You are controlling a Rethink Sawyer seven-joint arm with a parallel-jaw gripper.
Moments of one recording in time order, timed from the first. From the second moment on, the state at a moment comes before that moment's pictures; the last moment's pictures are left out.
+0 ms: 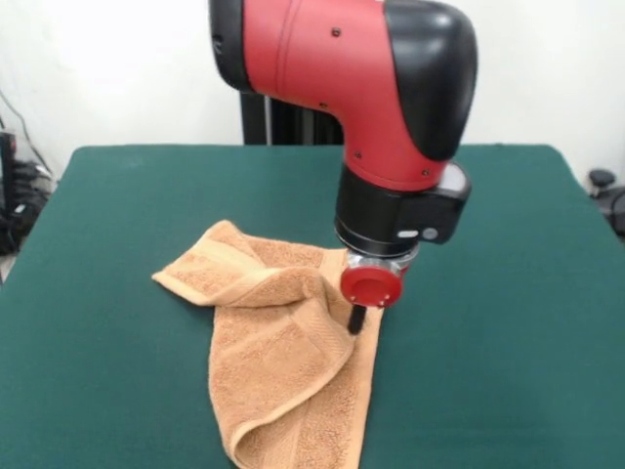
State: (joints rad) arm 0.02 -0.26 -0.27 1.25 0.23 0.60 3.19
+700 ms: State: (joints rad) arm -0.08 -0.31 -0.22 1.26 0.21 0.60 3.19
